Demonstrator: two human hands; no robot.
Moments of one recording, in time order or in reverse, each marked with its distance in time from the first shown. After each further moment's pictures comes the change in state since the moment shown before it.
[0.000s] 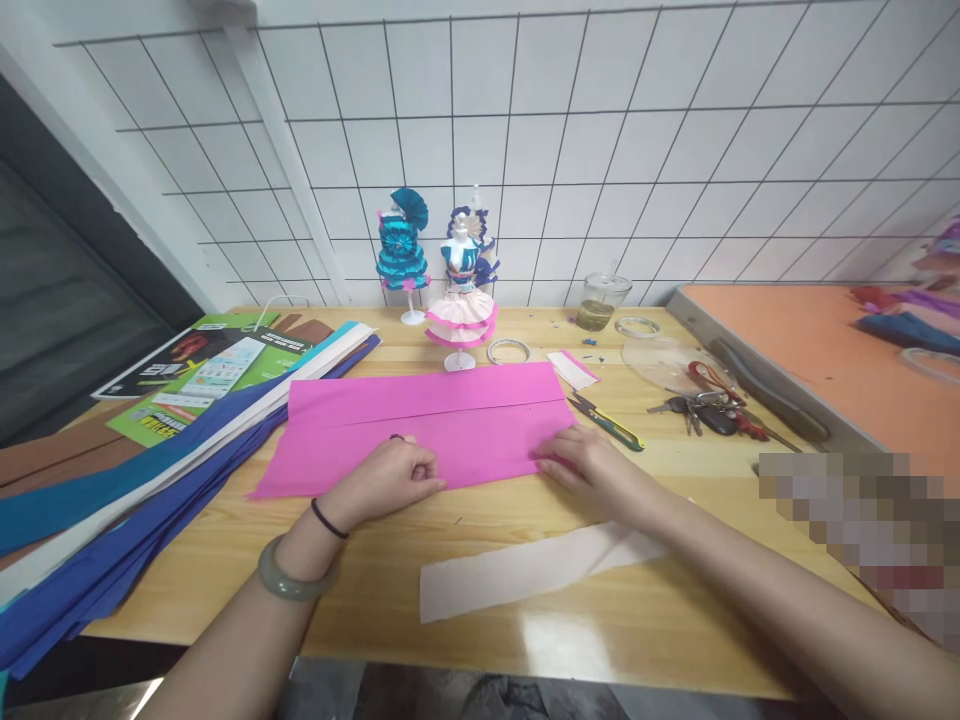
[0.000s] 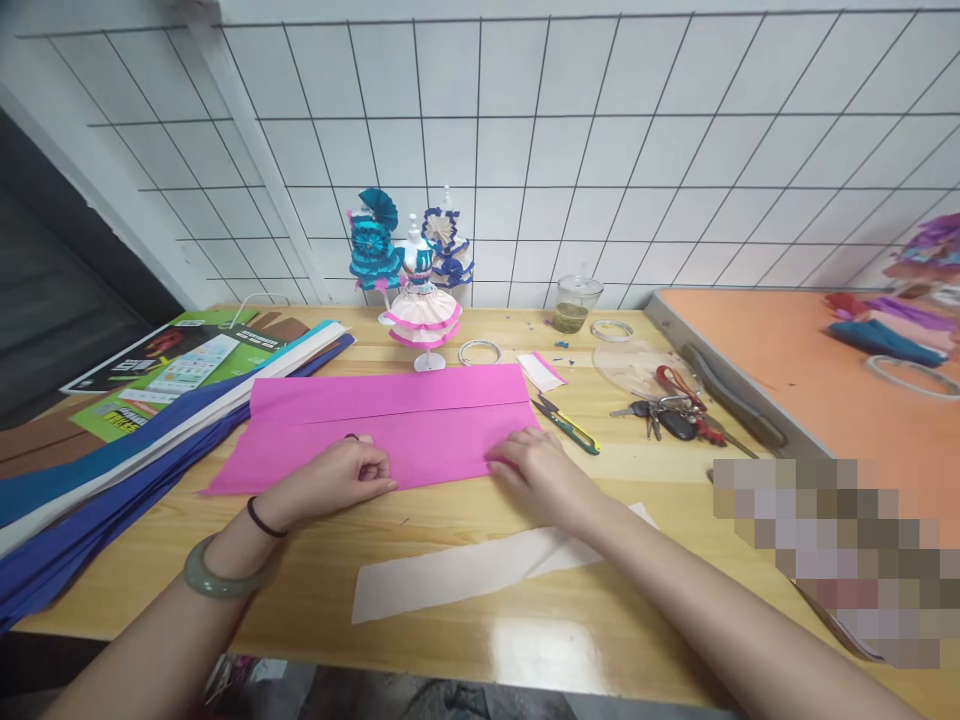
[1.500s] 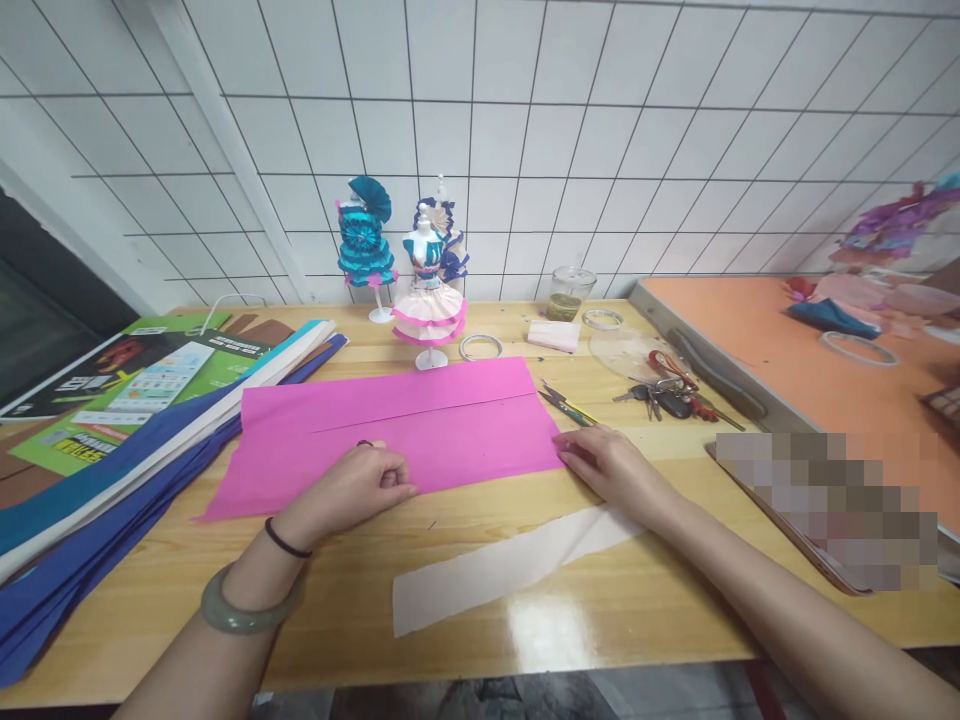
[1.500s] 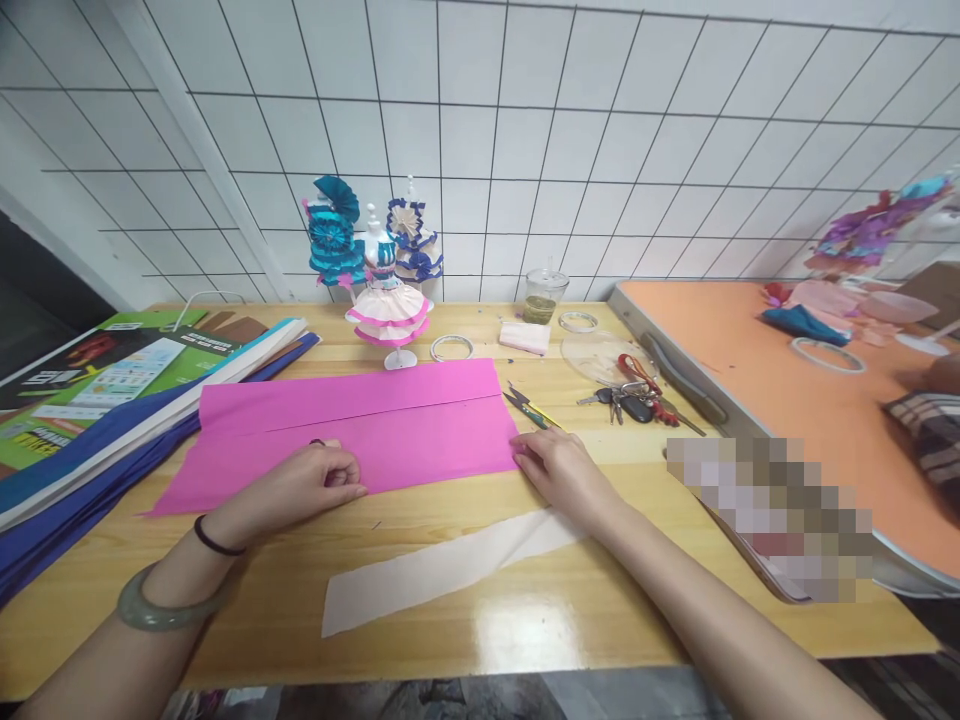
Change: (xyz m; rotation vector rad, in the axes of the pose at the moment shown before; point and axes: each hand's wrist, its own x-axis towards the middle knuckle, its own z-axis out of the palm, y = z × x) left_hand 0.001 0.001 -0.004 -0.041 -0.057 -0.035; right_hand -0.045 0.034 0.000 0.006 0.121 0.248
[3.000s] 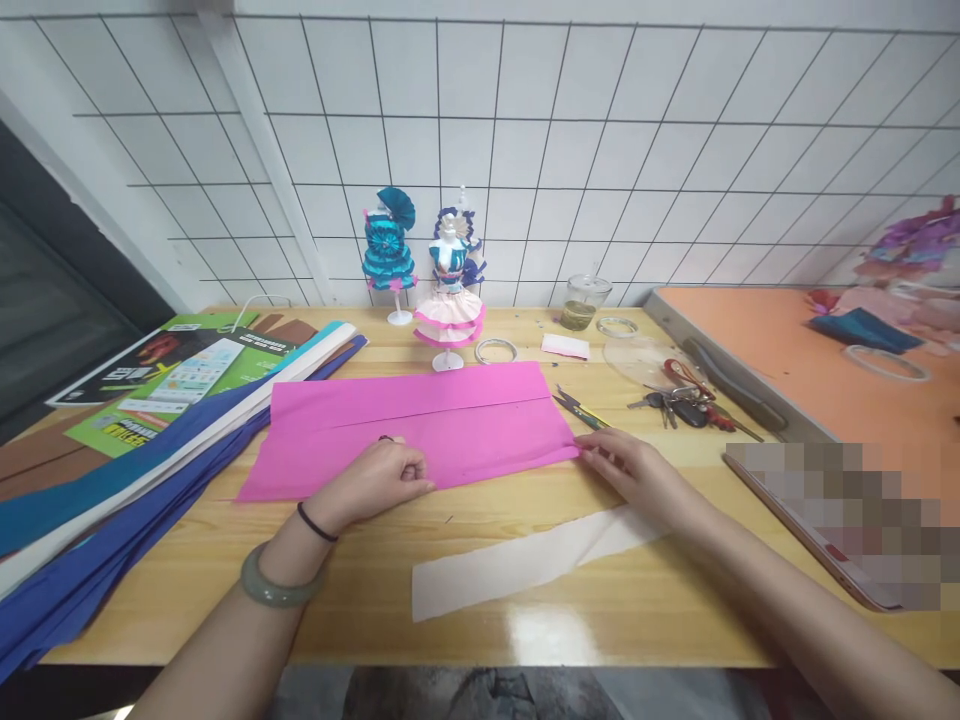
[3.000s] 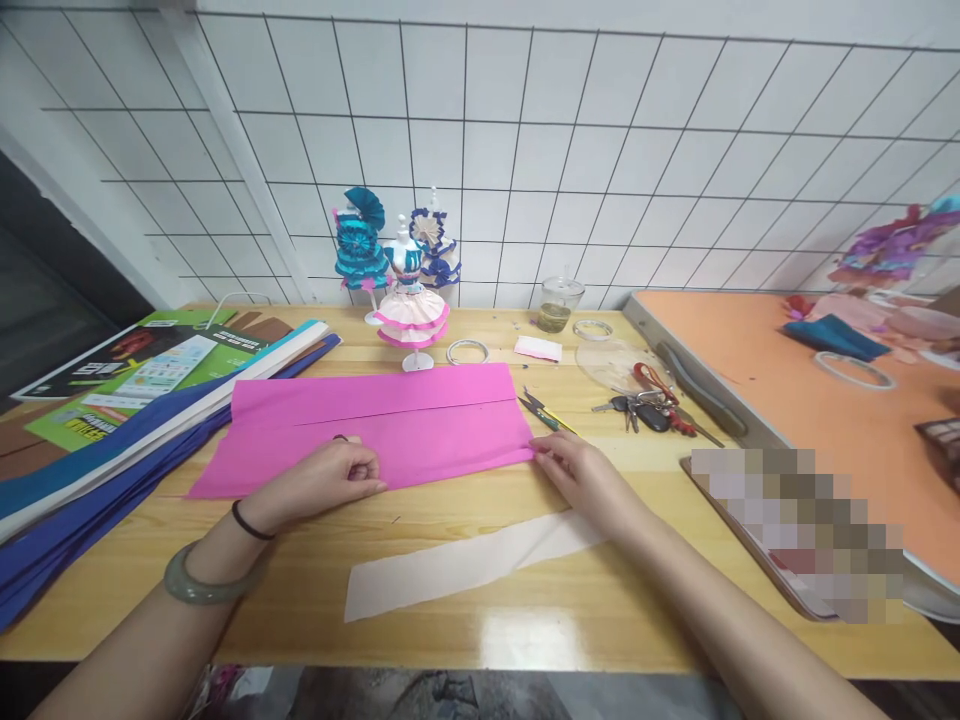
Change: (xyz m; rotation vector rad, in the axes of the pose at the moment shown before) left_hand 0.000 -0.004 0.003 -0.015 0.035 0.036; right_hand -0.005 -0.006 -0.011 0.142 -0.003 0.076
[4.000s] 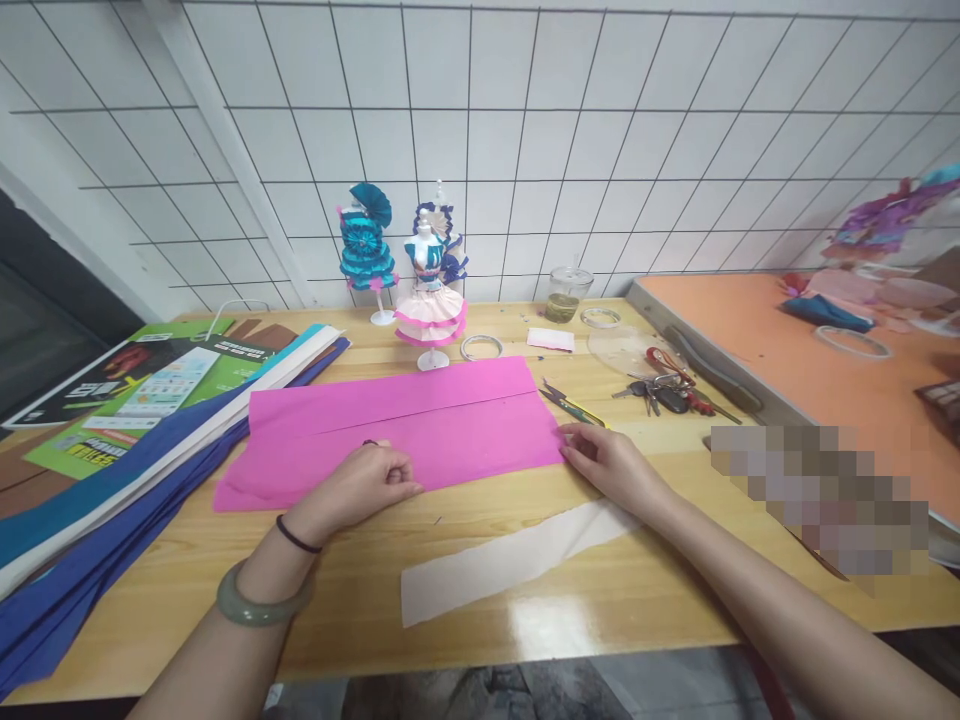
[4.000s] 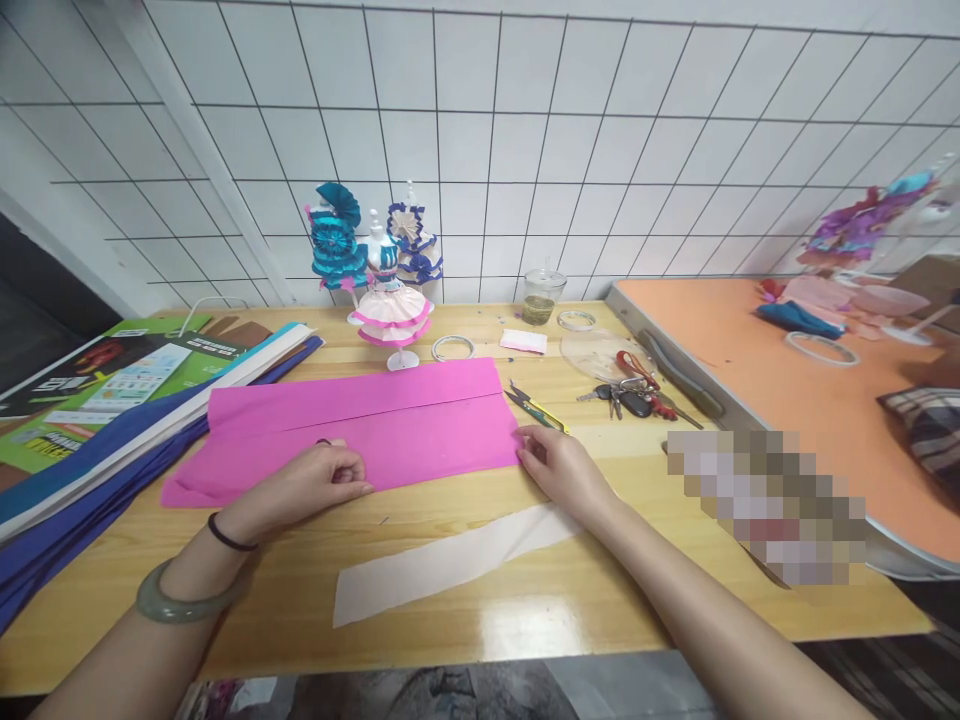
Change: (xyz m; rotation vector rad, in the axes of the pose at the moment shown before) left_hand 0.001 0.000 -0.001 -0.024 -0.052 -0.047; right_hand 0.003 0.002 0.020 0.110 0.049 0.181
